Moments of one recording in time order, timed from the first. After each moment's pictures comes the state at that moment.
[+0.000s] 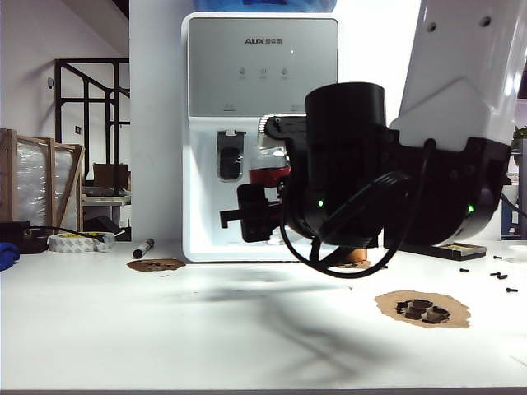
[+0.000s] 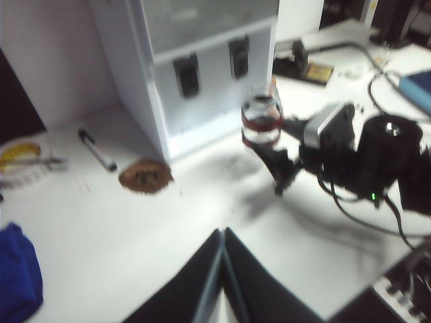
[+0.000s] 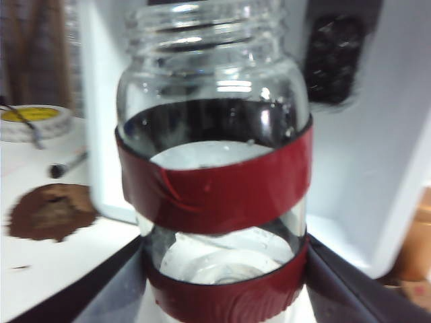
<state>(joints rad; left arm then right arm) -0.30 0.53 1.05 -0.93 0.21 0.12 0.70 2.12 0.79 1.30 0.48 -0.09</state>
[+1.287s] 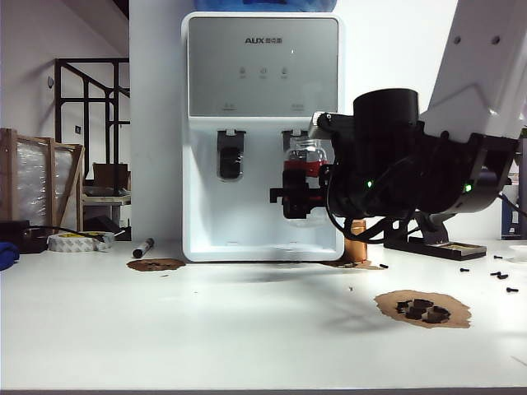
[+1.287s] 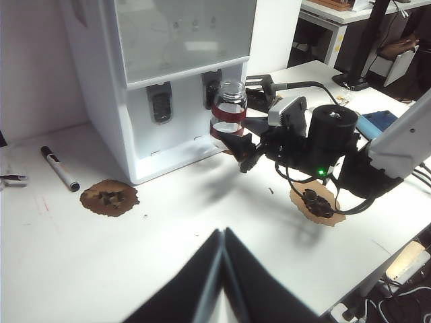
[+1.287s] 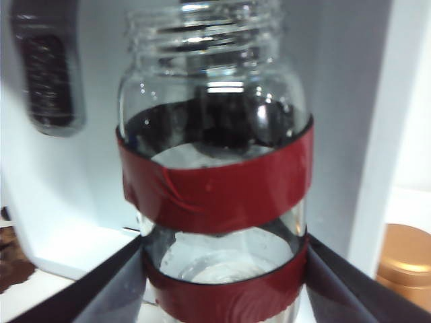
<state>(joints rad) -0.30 0.53 1.05 -0.87 0.30 0.02 0.46 2.11 0.92 1.16 0.15 0.00</state>
